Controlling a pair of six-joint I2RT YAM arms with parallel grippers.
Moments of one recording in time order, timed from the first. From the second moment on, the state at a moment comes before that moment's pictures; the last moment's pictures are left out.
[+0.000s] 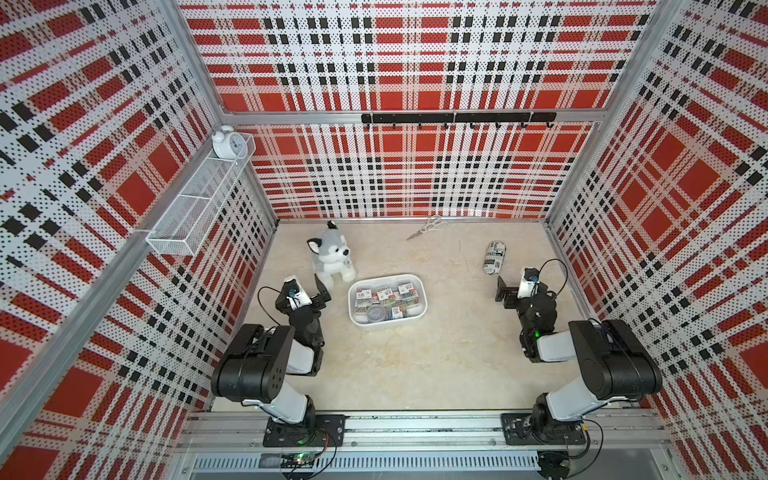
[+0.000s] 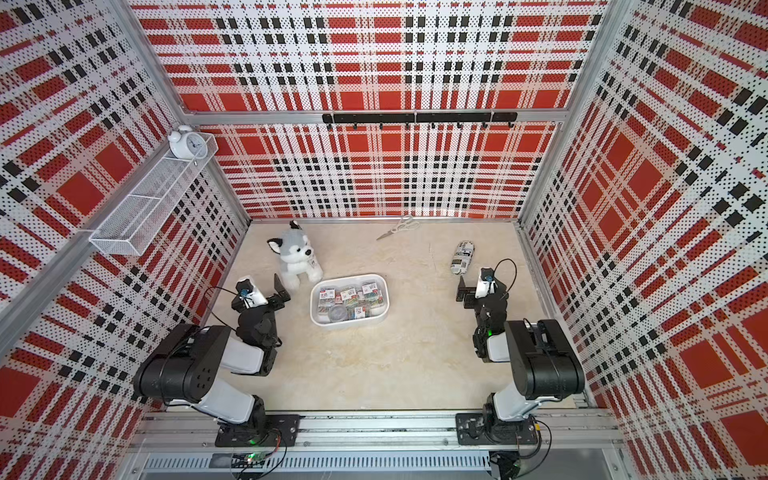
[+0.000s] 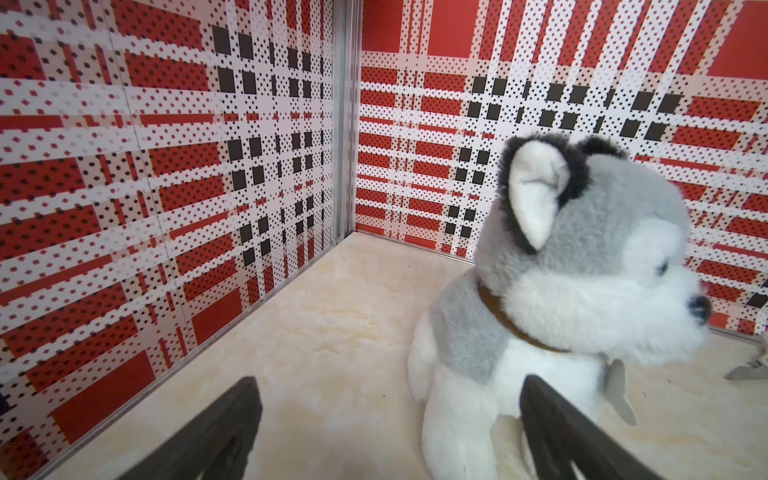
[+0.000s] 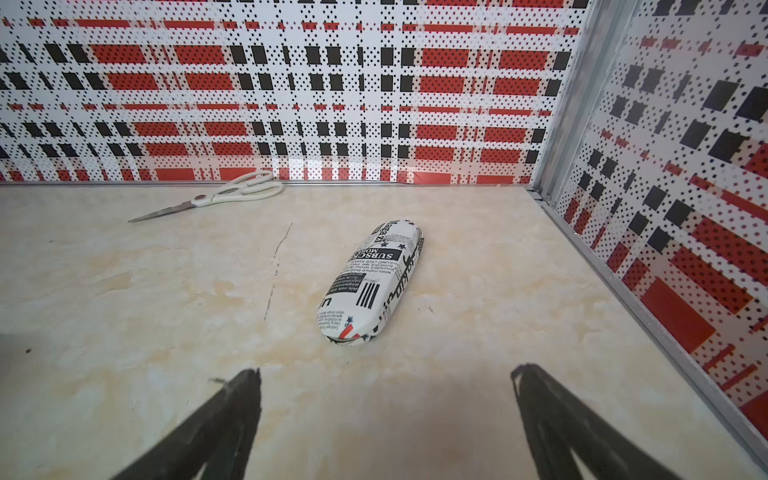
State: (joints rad) left arm -0.06 1.57 0.18 1.43 -0.43 -0.09; right arm 0.03 1.57 0.29 1.15 0.04 -0.01
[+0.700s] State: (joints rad) left arm -0.06 1.57 0.18 1.43 -0.42 -0.09; right arm 0.03 1.57 0.29 1.15 0.04 -0.01
